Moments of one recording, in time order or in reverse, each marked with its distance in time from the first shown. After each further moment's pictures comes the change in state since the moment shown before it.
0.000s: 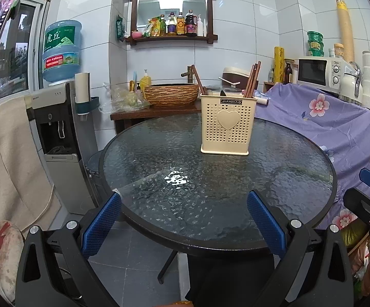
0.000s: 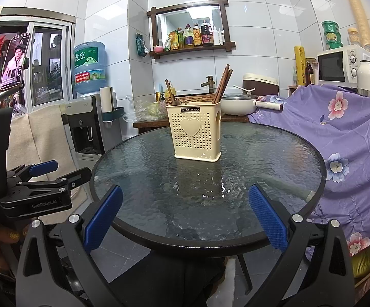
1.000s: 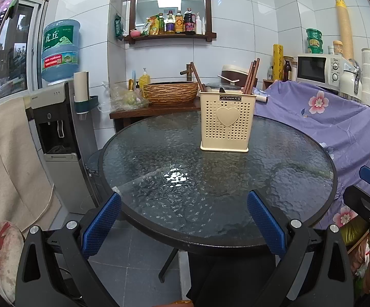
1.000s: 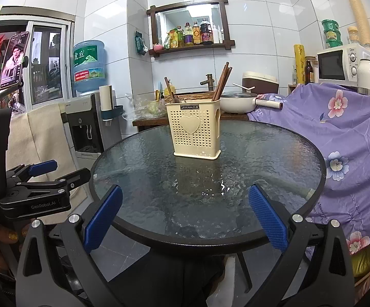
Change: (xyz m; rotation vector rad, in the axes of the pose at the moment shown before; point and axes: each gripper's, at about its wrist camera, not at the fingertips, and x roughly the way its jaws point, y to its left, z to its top) left arm 0.001 -0.001 -0.004 0.006 0.007 -0.002; right arm 0.002 -0.002 0.000 0.005 0.009 0.000
